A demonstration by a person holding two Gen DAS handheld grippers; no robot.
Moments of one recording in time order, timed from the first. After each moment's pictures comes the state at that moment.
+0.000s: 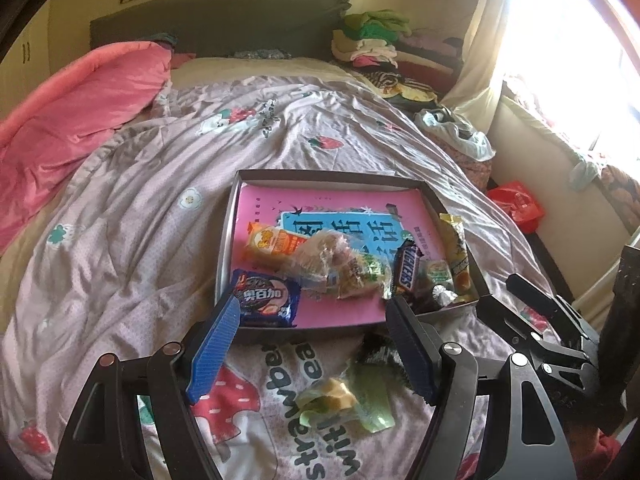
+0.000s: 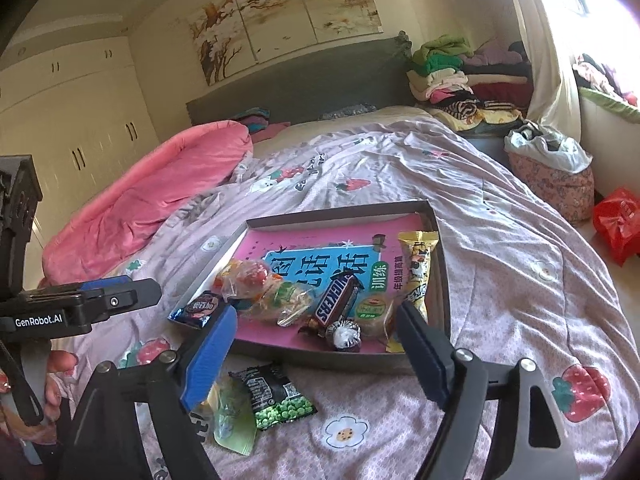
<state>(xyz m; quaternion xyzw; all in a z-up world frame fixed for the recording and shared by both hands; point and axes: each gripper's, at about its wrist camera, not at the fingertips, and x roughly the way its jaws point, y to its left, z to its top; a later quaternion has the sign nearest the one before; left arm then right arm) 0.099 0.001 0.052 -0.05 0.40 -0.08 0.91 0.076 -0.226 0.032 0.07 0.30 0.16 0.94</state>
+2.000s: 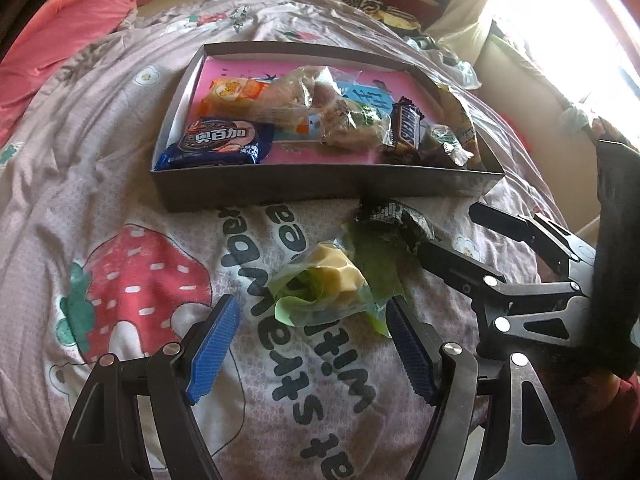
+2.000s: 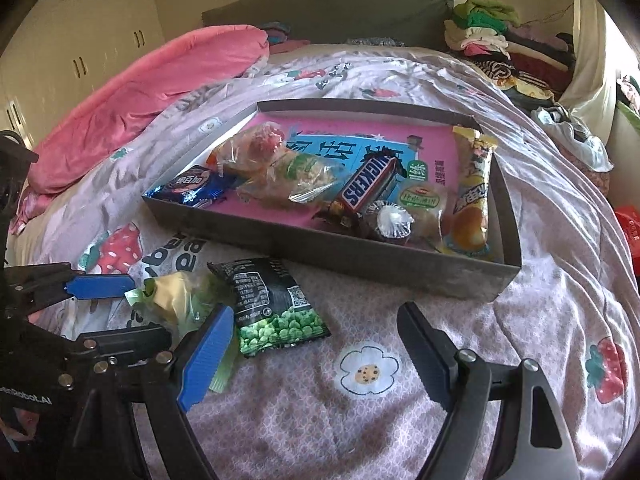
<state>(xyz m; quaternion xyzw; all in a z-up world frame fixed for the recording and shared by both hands) 0.079 -0.014 -0.041 -0.05 0.52 -0.13 0.84 0.085 -0.181 -0.038 -0.03 0.42 0.18 0.89</state>
